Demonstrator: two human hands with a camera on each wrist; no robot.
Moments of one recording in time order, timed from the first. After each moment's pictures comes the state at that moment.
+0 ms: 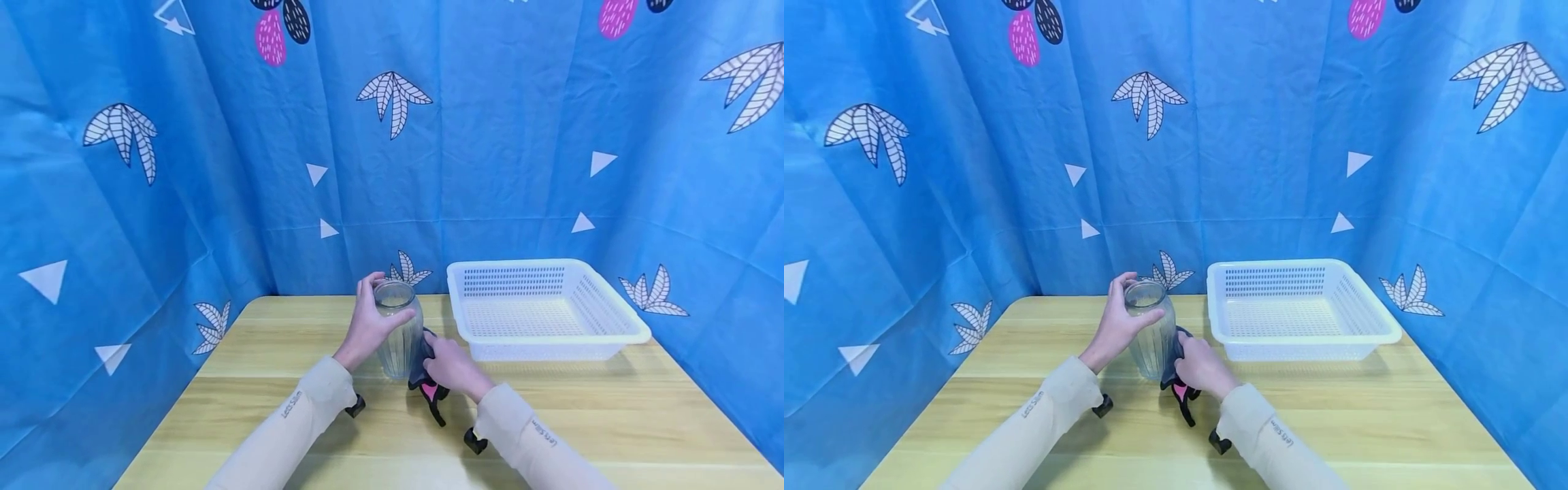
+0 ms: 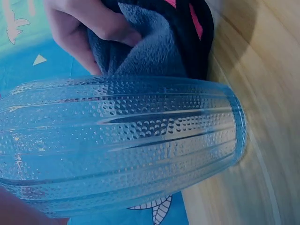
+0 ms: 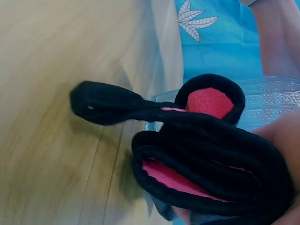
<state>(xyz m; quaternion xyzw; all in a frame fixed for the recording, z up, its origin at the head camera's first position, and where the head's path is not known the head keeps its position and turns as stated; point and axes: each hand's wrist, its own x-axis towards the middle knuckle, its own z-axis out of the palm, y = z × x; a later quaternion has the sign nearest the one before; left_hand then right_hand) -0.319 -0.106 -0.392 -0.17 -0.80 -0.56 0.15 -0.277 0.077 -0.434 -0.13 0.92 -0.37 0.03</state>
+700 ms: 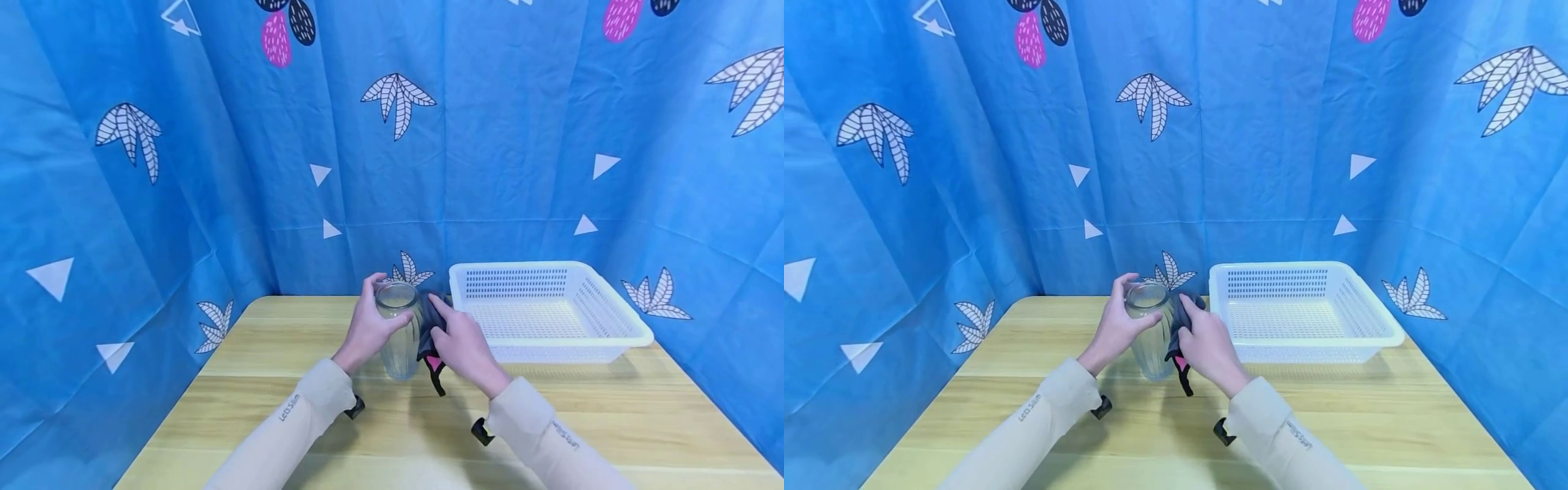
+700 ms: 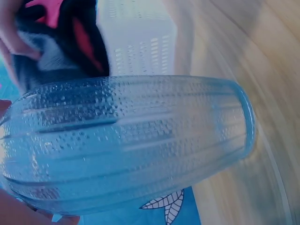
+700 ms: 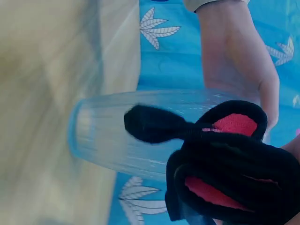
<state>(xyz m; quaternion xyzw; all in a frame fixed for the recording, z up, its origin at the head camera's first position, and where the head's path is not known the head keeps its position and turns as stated) -0.313 -0.107 -0.386 -0.18 -0.80 -0.55 0.15 -0.260 0.082 -0.375 -0.12 0.89 -0.41 -0.13</state>
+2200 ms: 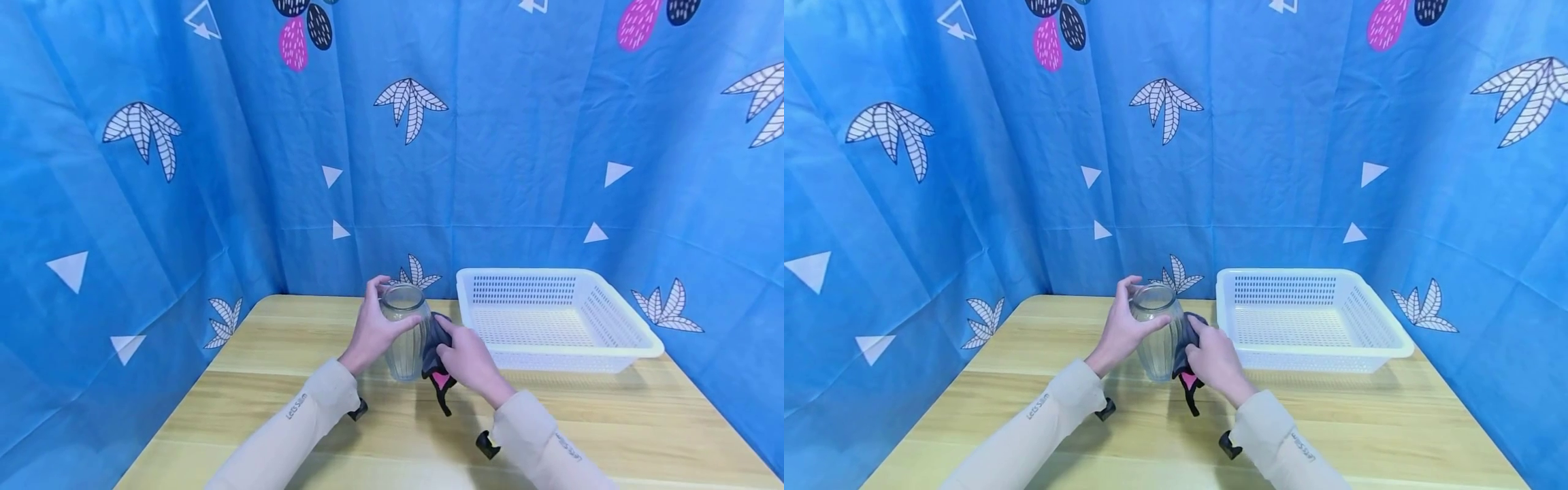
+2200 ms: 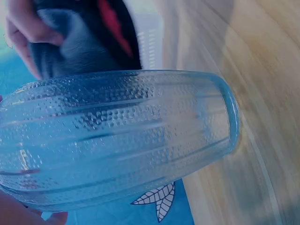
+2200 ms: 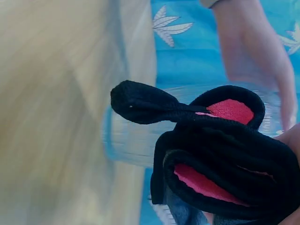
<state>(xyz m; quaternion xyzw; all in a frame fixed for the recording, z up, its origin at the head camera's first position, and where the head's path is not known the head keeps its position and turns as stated) -0.307 -0.107 -0.391 -0.16 -0.80 -0.55 0.18 -0.263 0.087 -0.398 -0.12 0.90 -0.42 -0.07</state>
